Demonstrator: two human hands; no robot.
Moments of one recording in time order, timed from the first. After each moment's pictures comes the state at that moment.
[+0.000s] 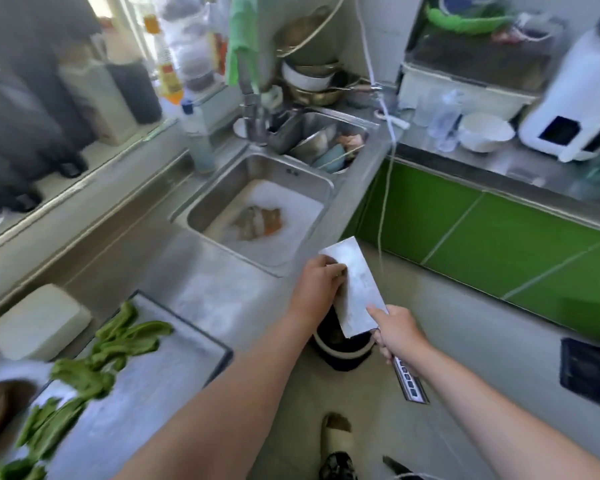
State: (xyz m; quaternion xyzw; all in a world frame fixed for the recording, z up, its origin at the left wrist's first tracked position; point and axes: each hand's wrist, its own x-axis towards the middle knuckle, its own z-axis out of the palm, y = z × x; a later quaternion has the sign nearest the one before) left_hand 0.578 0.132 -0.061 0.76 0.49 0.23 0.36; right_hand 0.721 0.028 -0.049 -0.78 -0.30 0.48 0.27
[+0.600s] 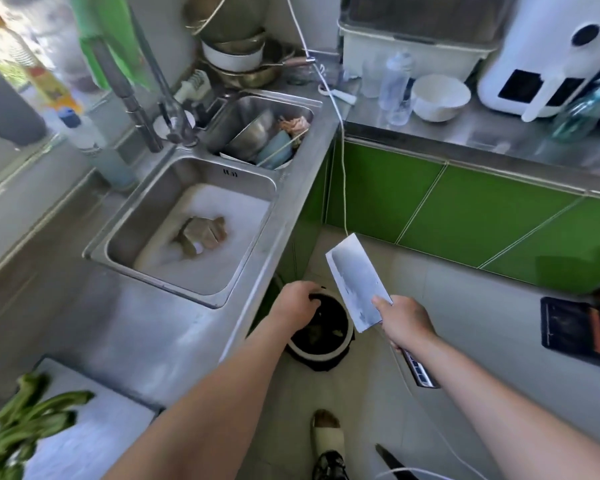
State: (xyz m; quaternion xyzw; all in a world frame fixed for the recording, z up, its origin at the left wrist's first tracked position) left_hand 0.676 0.183 -0.125 0.78 0.51 -0.01 0.36; right_hand 0.856 0.068 -0.082 -0.86 -0.29 0.38 0.19
